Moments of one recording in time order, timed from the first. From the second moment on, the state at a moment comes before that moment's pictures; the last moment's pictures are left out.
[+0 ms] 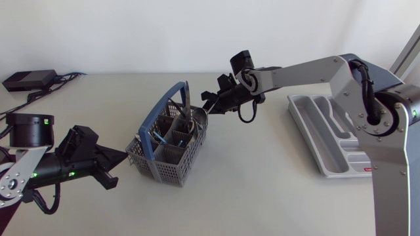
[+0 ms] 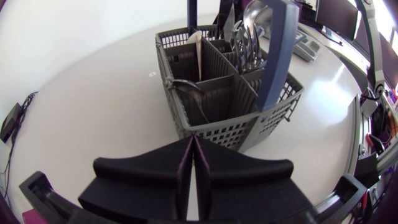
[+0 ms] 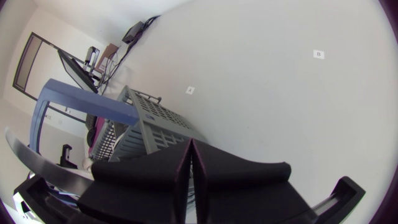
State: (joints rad) left arm -0.01 1.14 0.43 -0.07 0.47 0.46; right arm 0.38 2.30 1.71 -0.30 -0.66 0.29
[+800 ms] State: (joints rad) left arm 0.03 1.24 0.42 0.02 0.52 0.45; right arm 0.38 1.90 1.15 -0.30 -0.67 0.18
